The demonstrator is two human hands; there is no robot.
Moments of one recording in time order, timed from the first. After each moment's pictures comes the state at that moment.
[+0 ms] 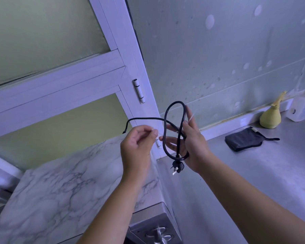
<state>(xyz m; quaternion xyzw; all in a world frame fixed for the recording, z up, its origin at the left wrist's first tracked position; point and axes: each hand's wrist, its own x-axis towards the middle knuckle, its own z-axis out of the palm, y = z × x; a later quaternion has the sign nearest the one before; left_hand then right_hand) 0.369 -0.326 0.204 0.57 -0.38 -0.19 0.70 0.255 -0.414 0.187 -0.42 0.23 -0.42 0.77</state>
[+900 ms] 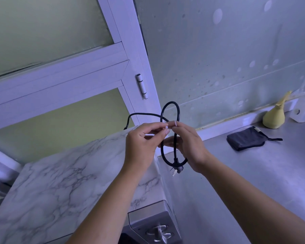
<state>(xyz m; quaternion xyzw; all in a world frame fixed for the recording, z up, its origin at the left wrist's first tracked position) 0.374 -0.326 0.217 0.61 -0.50 -0.16 0.60 0.258 -0.409 0.183 -0.57 0.19 -0.37 0.71</state>
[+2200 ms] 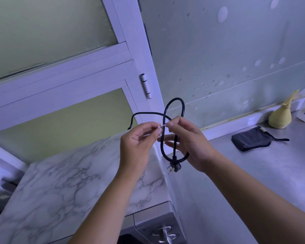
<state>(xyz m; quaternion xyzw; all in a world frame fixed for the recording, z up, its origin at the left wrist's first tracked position) 0.391 -0.315 0.212 0.57 -0.46 -0.18 0.66 0.259 -0.403 0.198 -0.53 0.17 -0.34 0.76</state>
